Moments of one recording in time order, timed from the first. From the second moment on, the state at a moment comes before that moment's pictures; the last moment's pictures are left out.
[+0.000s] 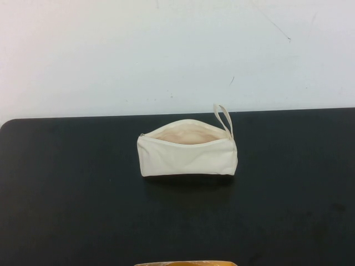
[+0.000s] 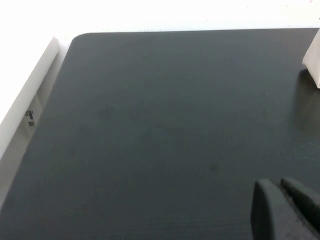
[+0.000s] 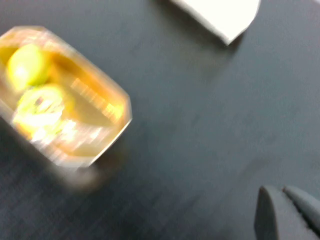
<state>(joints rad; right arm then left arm) 0.61 0.50 -0.62 -0.03 0.84 -0.13 -0.03 -0.01 0.02 -0.01 0.37 -0.05</state>
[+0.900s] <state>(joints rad) -0.02 -0.01 -0.07 -0.01 0.37 -0.20 -0.03 -0.01 0.02 -0.01 0.37 -0.05</state>
